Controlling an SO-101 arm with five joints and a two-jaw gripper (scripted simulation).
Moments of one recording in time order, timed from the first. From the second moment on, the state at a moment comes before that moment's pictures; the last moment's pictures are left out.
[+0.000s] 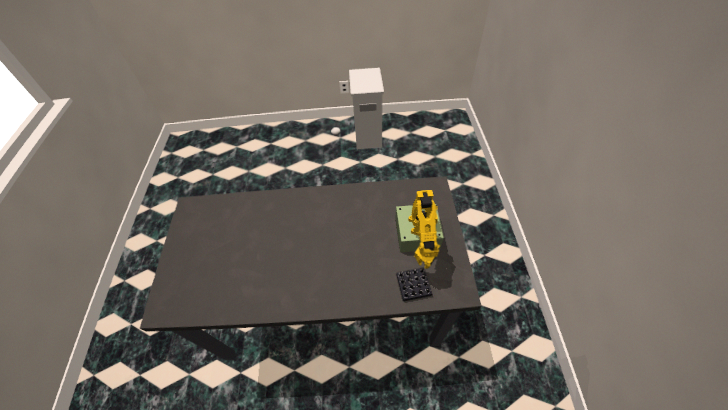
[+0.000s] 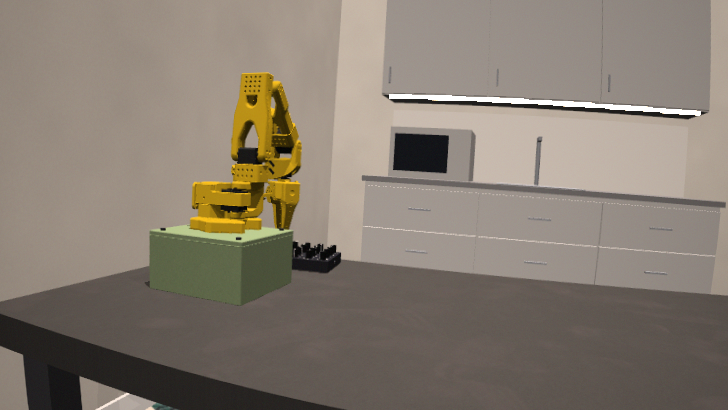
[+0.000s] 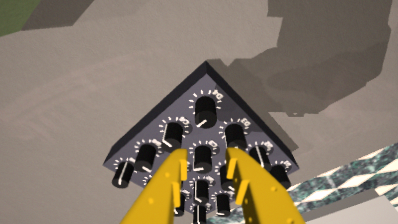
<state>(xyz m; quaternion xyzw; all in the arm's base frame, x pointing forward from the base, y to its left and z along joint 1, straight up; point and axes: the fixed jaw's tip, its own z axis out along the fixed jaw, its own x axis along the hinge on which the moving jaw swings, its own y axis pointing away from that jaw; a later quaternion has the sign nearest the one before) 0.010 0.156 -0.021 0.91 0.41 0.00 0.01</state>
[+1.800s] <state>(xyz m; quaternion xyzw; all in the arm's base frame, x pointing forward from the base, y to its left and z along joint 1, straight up) 0.011 0.162 -0.031 0.91 0.41 0.01 -0.01</state>
